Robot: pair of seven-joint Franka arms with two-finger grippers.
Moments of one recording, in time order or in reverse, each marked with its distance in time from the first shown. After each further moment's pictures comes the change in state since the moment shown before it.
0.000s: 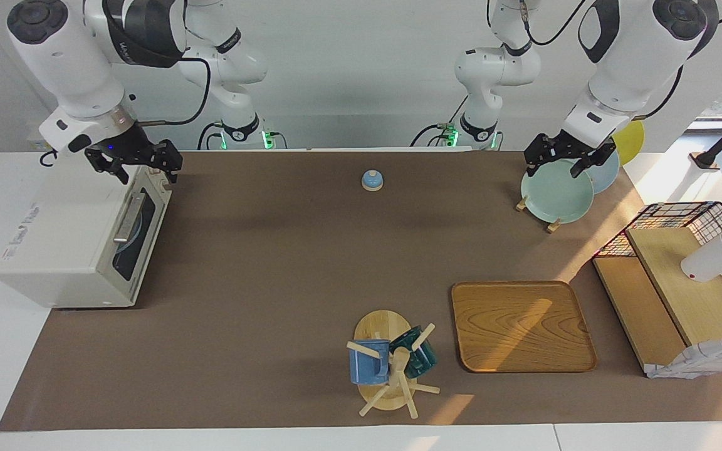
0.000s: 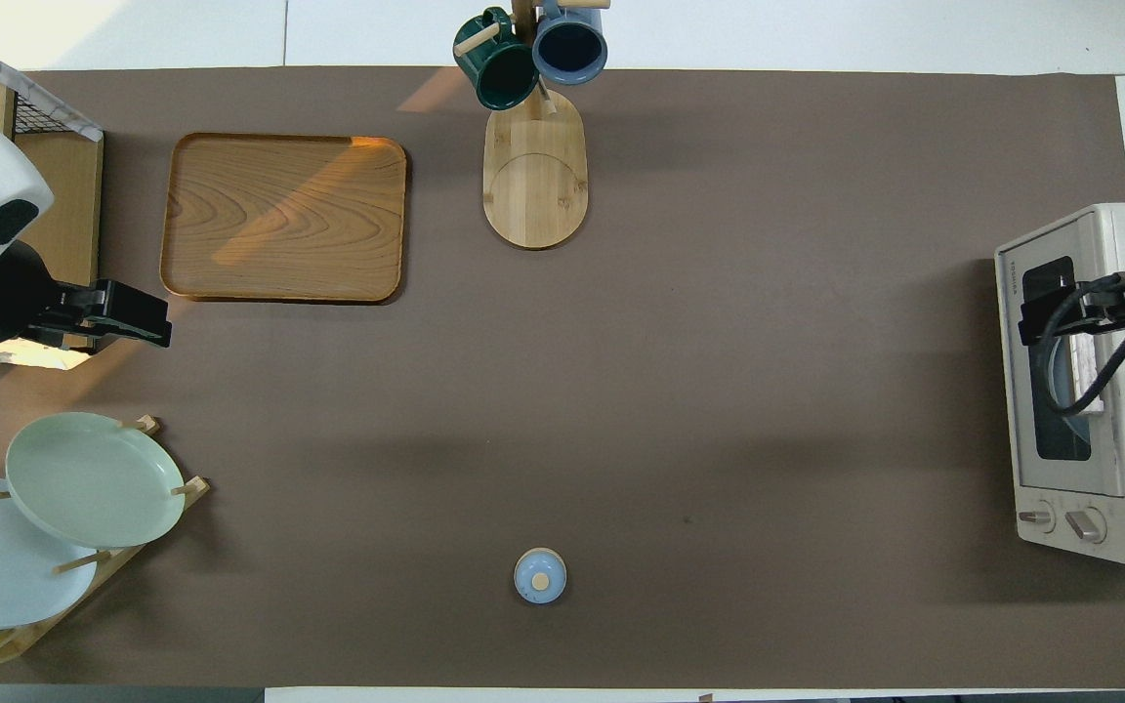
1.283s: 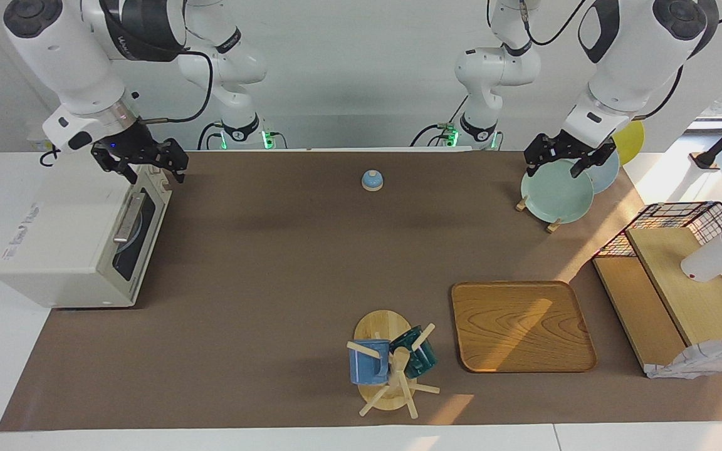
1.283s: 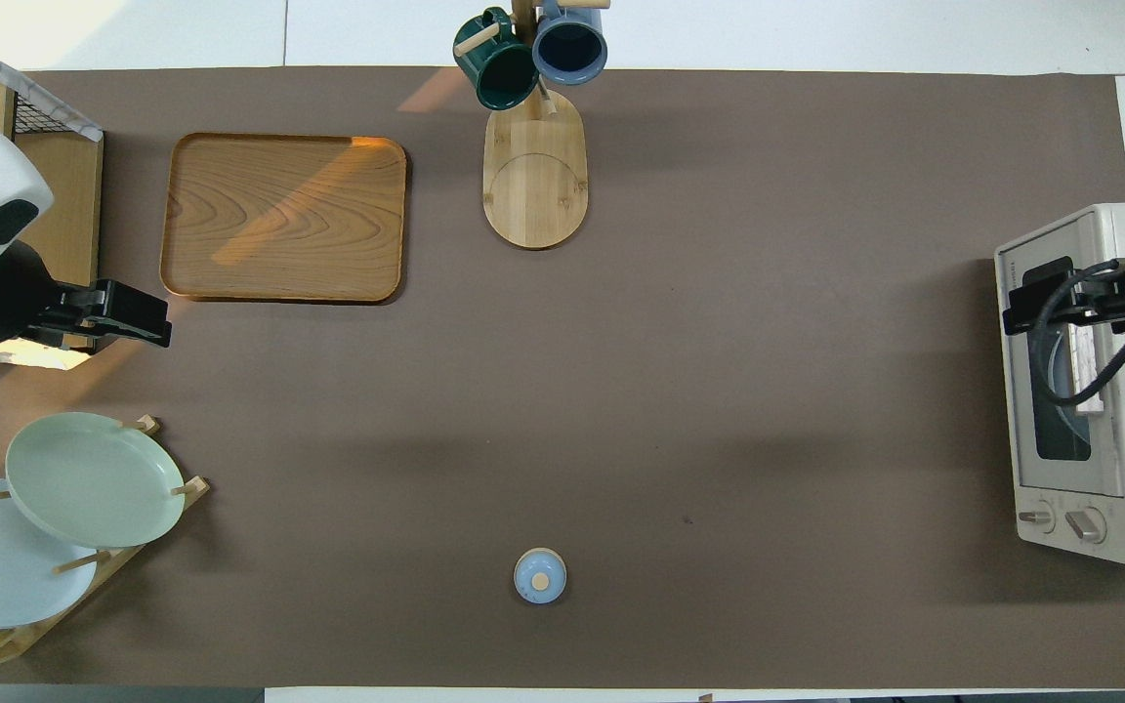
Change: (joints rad) left arm 0.000 0.000 0.000 0.000 0.000 0.000 0.000; right arm 0.000 0.001 0.004 0.014 0.062 0.006 0.052
